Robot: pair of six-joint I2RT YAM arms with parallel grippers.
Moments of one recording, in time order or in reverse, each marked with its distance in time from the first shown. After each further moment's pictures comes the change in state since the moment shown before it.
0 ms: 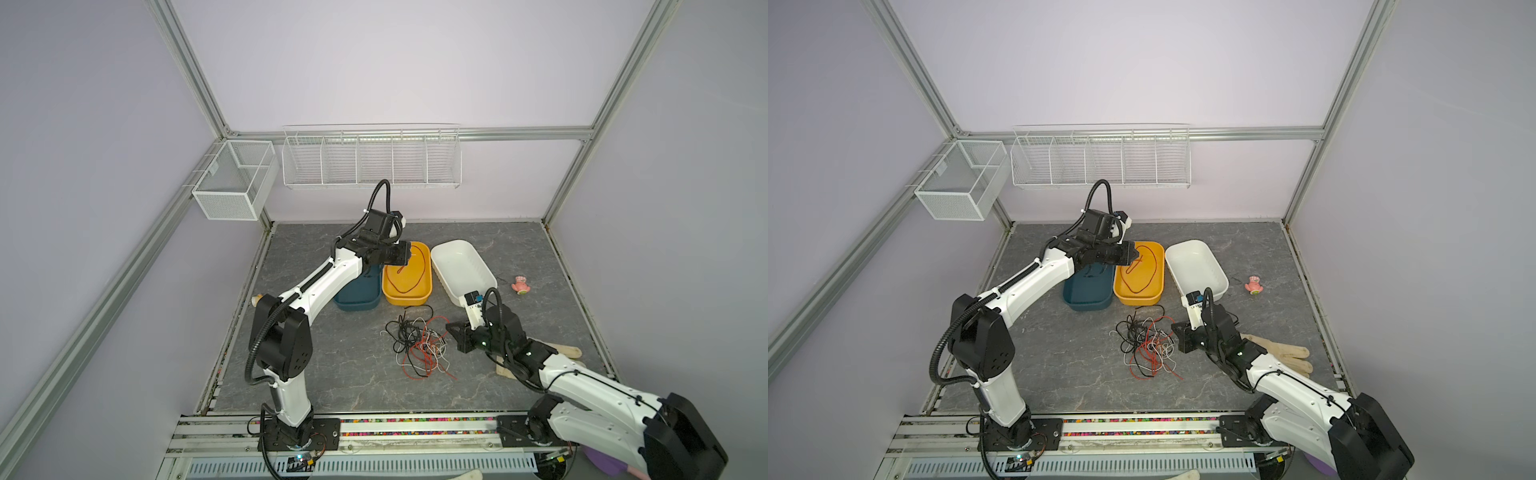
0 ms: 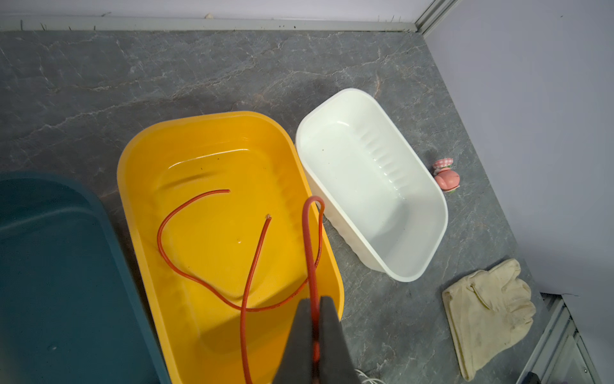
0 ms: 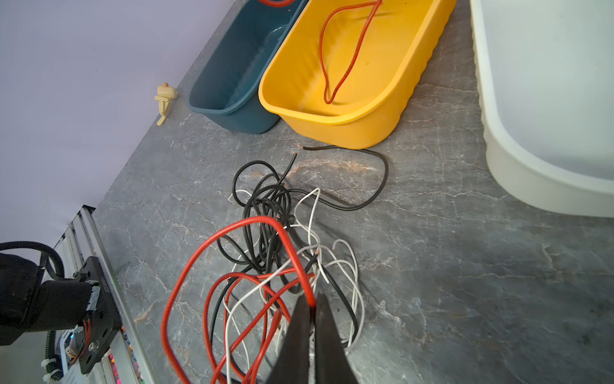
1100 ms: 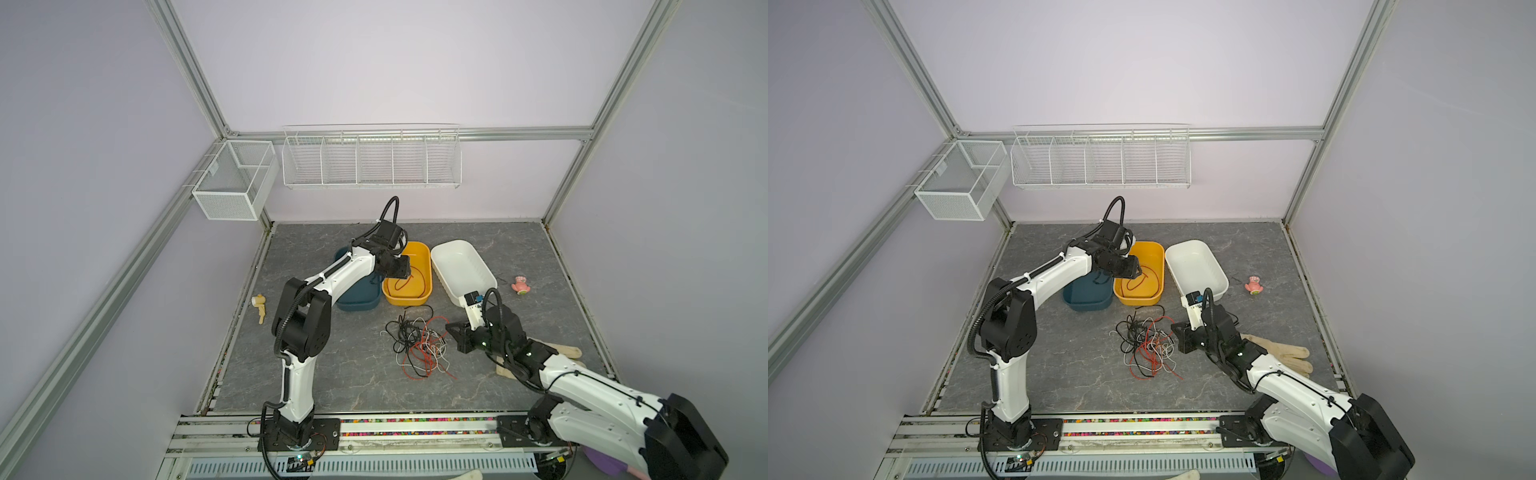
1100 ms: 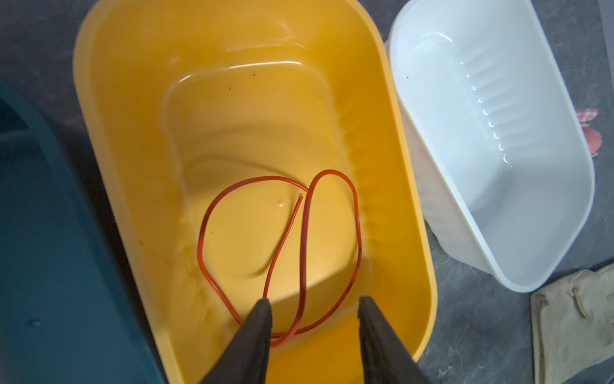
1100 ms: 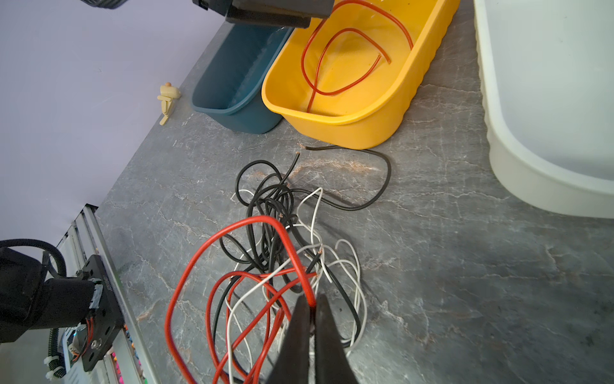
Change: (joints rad) left arm 0.000 0.170 0.079 -0.147 -0.082 0.028; right arm 0.003 -0.003 -0.001 0.000 -0.002 0.000
